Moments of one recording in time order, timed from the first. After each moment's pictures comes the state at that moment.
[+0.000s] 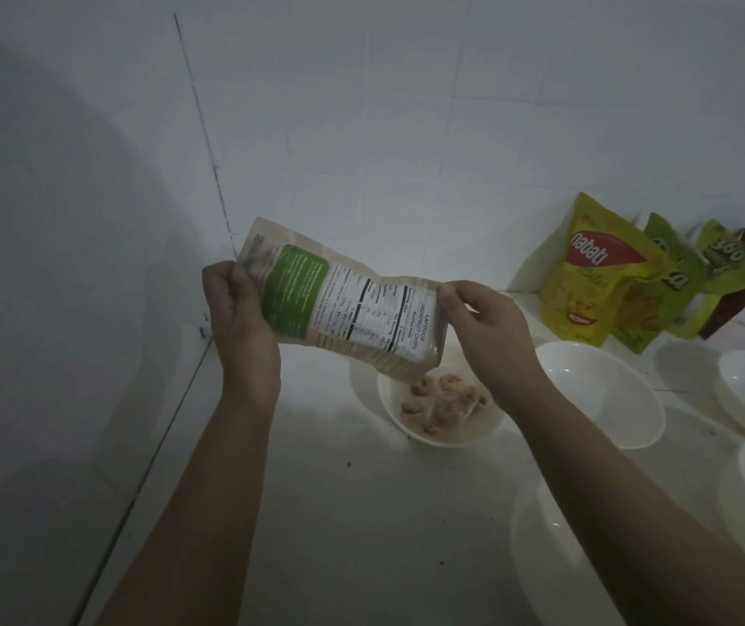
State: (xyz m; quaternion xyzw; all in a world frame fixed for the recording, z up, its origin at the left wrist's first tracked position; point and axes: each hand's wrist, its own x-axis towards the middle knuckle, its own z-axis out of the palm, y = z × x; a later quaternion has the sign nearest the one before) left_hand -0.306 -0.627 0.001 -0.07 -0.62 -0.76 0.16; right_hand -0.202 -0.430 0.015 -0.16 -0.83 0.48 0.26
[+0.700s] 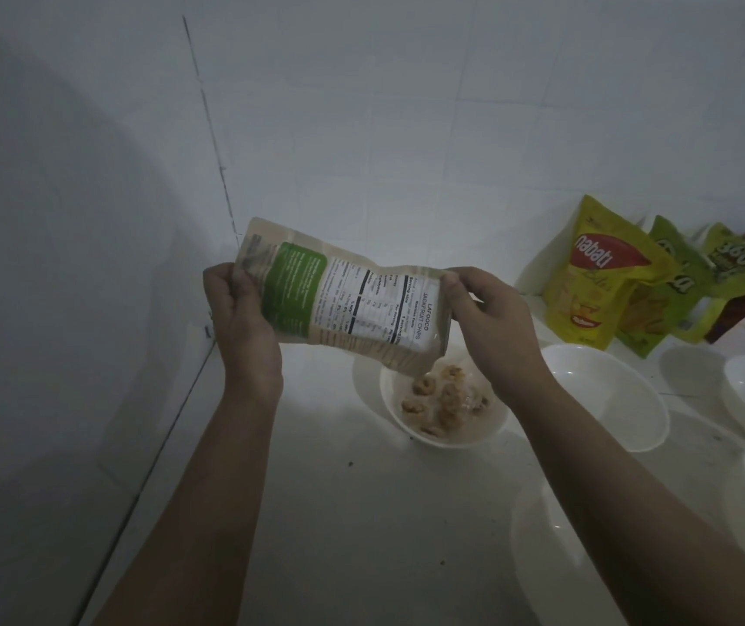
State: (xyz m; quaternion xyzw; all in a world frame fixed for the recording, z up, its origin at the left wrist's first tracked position) left_hand -0.307 -0.627 0.001 -0.05 -0.61 -0.78 0.15; right_hand -0.205 -0.432 0.024 -0.15 -0.81 0.49 0.28
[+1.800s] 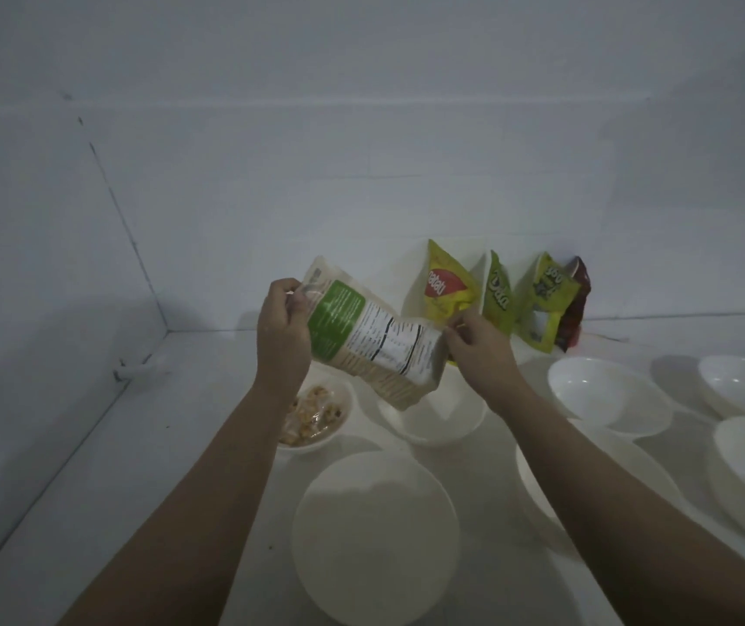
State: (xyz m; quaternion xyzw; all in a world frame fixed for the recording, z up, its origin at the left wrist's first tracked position) left_hand -0.207 -0.457 0.032 -0.20 -0.73 -0.64 0.11; right_hand -0.080 -0.251 0.025 -0.22 -0.83 0.44 0.27
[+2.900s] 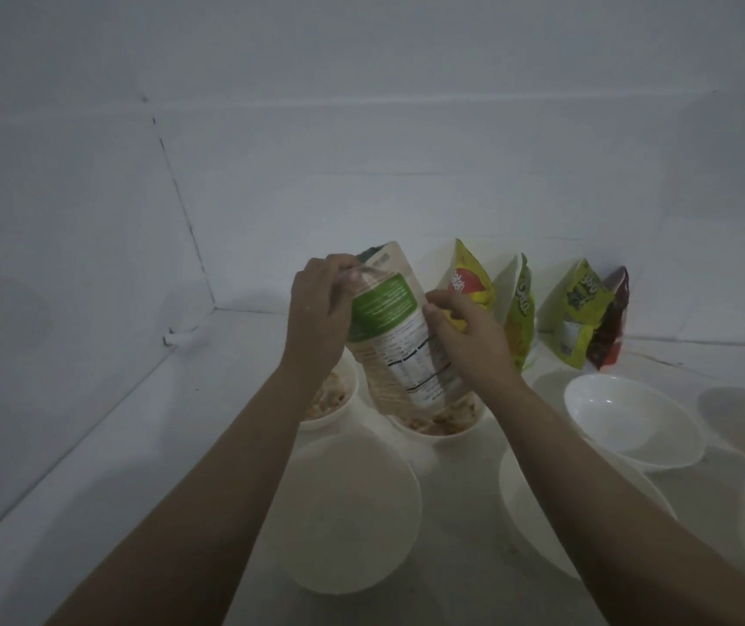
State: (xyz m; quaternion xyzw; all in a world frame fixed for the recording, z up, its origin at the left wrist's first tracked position) left_hand -0.148 -0.426 0.059 -0.30 -0.78 -0.47 0.29; right_hand -0.071 -0.243 0.040 -0.02 -0.84 0.46 0.28
